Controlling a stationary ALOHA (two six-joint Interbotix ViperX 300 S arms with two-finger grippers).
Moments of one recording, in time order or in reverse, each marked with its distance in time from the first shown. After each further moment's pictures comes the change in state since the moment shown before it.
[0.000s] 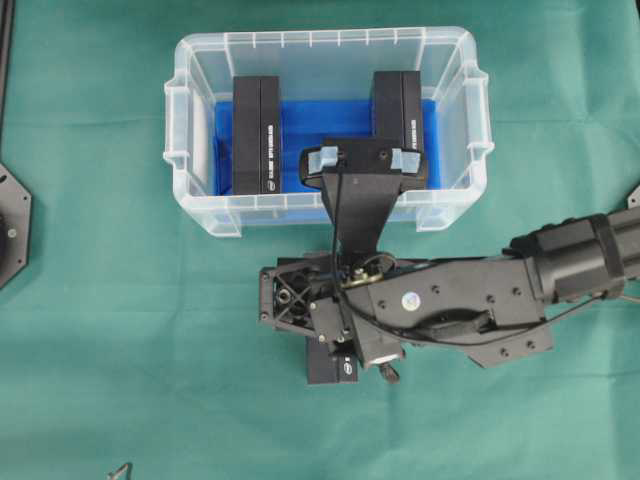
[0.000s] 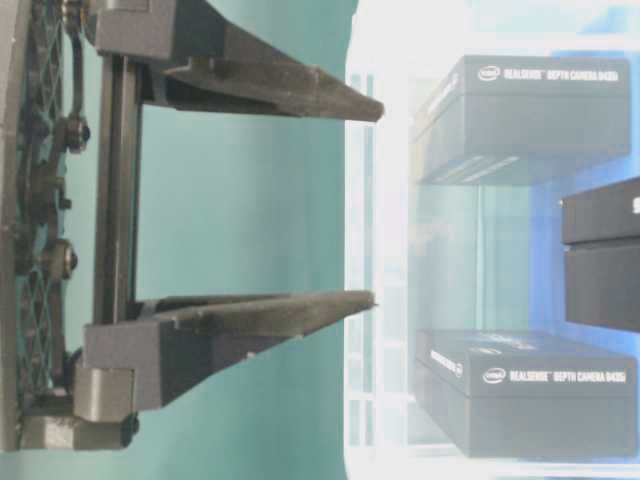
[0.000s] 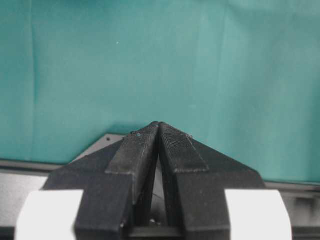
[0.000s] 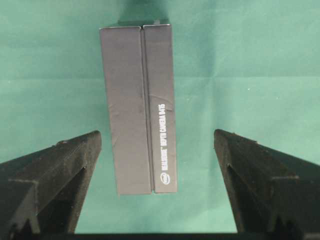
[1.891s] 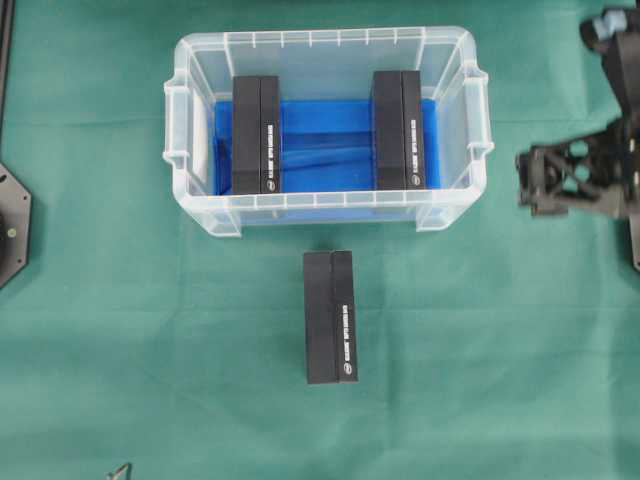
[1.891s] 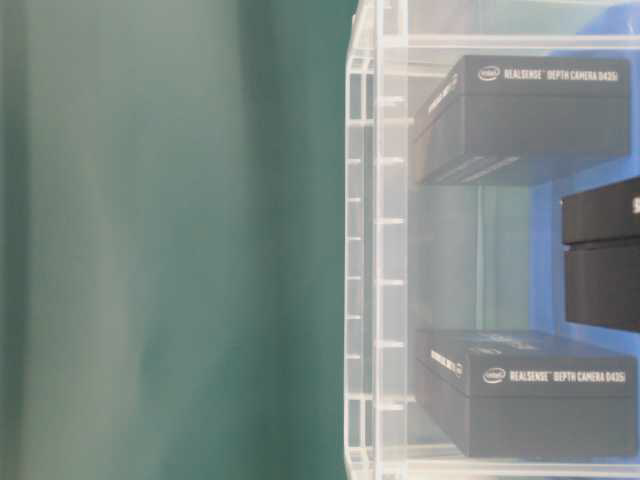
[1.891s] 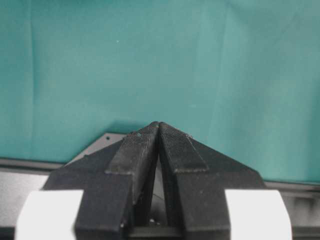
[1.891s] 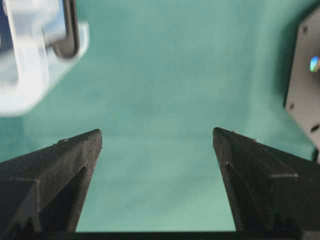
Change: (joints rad) left arm 0.000 0.014 0.000 0.002 0.002 -0.005; right arm -0.196 -0.761 0.833 0.035 -0.098 -0.218
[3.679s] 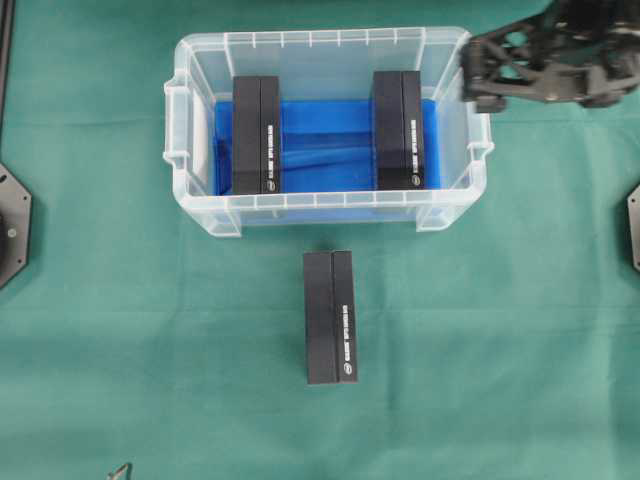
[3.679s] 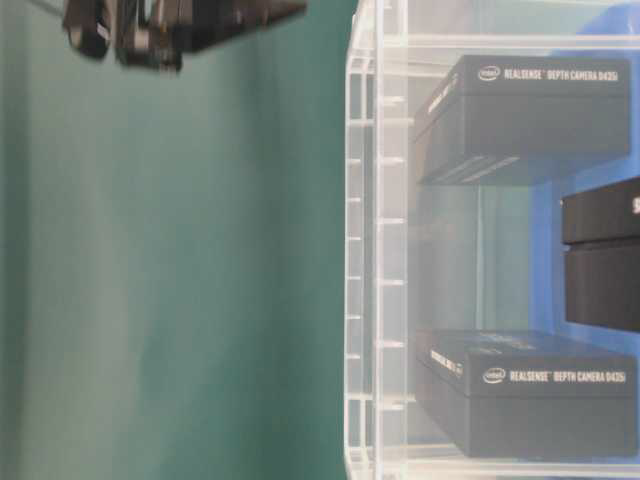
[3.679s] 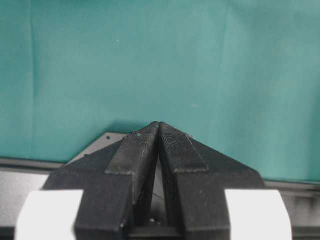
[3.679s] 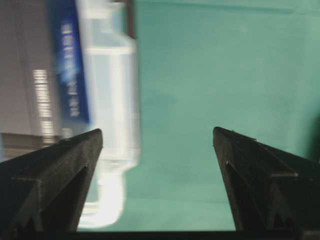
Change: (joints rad) left arm 0.000 0.008 0.000 0.000 -0.002 0.002; right arm -0.307 0.178 -0.153 0.035 -0.124 -0.337
